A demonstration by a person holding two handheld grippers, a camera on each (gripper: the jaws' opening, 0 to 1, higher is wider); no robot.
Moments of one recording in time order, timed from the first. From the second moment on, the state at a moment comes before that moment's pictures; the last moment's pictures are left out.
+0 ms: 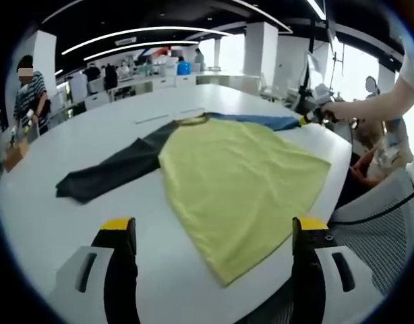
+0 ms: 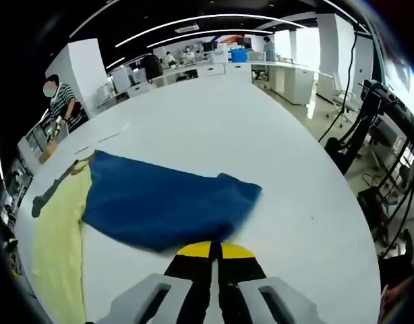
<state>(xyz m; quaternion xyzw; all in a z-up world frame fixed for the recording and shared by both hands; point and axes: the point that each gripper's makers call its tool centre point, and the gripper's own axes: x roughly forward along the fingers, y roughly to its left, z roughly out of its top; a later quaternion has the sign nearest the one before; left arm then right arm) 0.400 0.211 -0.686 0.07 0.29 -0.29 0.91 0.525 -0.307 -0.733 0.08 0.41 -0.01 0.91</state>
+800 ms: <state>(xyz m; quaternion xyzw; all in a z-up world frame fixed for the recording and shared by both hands) 0.393 0.210 -0.690 0.07 0.31 -0.30 0.90 0.515 -0.324 -0.732 0.09 0.45 -0.02 0.89</state>
